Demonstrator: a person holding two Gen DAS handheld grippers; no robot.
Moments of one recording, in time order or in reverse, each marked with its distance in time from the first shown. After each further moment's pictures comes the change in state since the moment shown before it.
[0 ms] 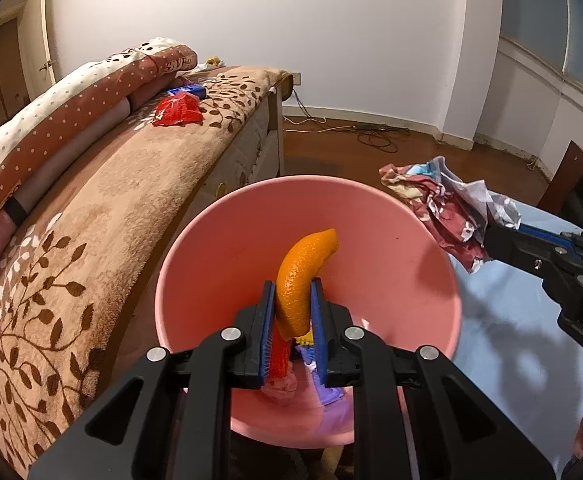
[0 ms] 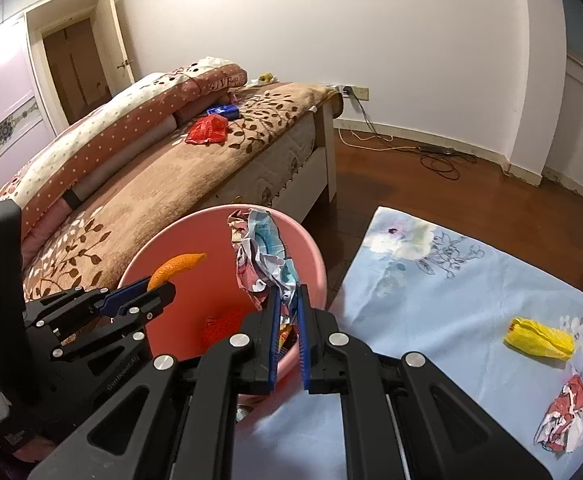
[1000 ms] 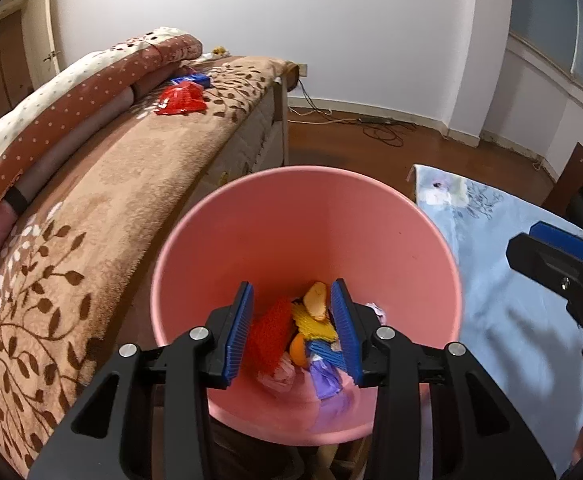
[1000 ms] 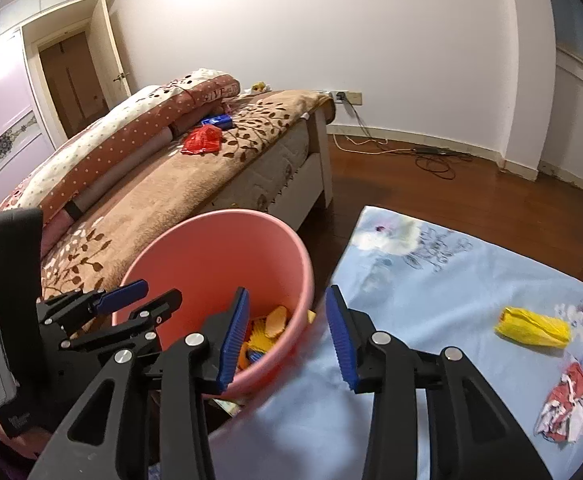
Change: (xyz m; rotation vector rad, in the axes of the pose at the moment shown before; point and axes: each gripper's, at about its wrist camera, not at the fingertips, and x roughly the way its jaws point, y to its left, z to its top) left arm 0.007 -0.003 0.002 -0.026 0.040 0.002; right arm -0.016 -0.017 -0.011 0.042 -0.034 -0.003
